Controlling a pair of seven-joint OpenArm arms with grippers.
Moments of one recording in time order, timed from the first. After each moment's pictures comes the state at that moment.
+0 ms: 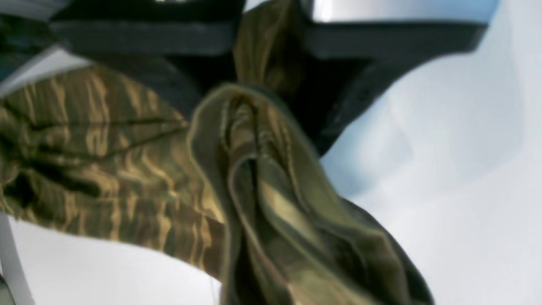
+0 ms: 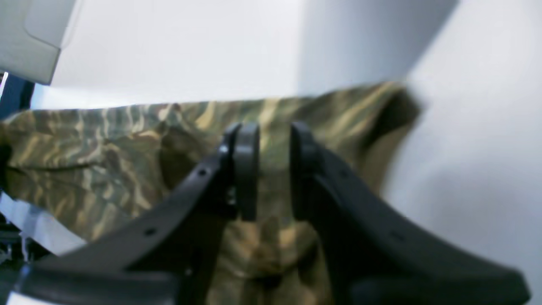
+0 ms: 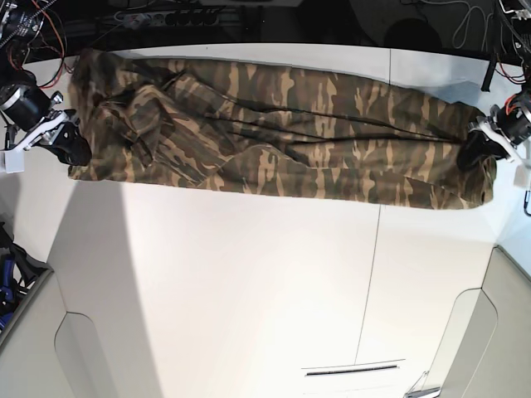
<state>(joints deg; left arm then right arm) 15.9 -30.3 -34.1 85.7 -54.5 -35.9 50.5 -15.7 13.1 35.0 96.8 54.0 33.9 -59.2</state>
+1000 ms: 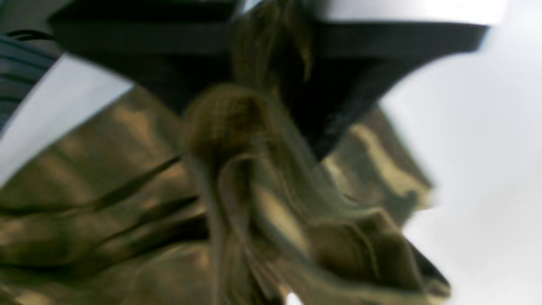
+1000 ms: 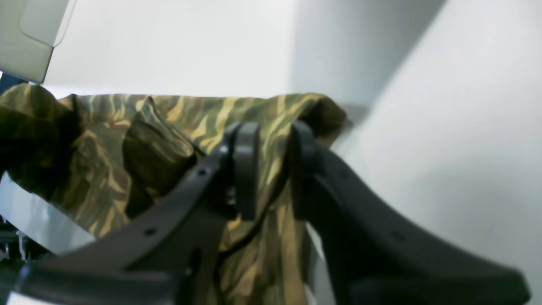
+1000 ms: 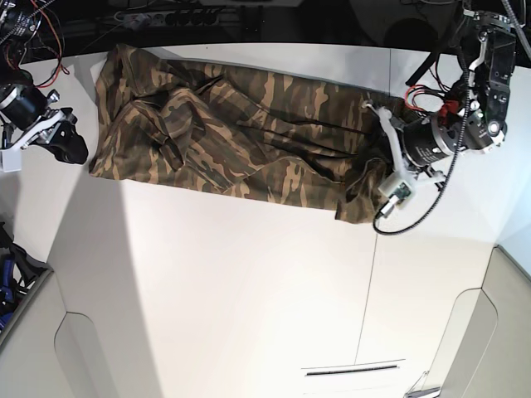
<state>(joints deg) 12.1 -28.4 1.0 107.0 -31.2 -32.4 46.6 -15.7 13.1 36.0 96.9 54.0 33.9 -60.9</state>
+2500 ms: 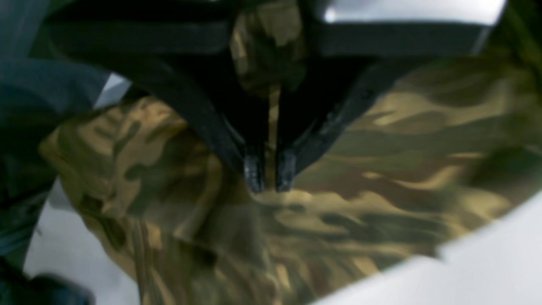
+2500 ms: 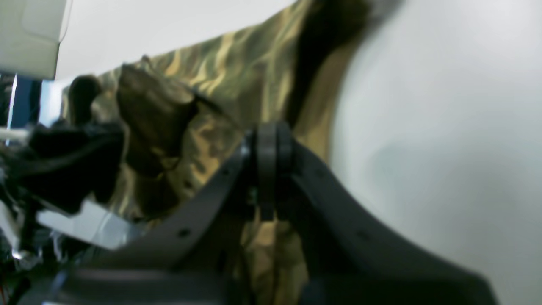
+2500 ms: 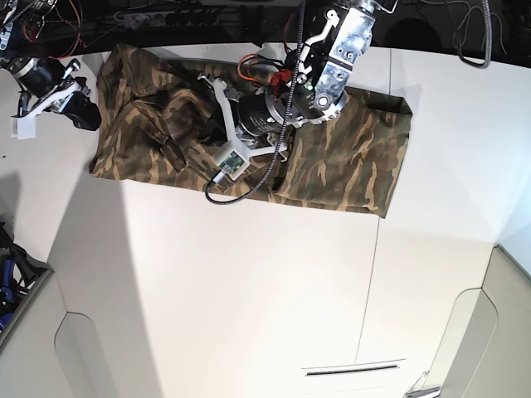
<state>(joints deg) 9.6 -0.2 23.1 94.1 -11.4 -23.7 36.5 -21.3 7.3 39.4 96.9 54.9 33.7 -62.9</state>
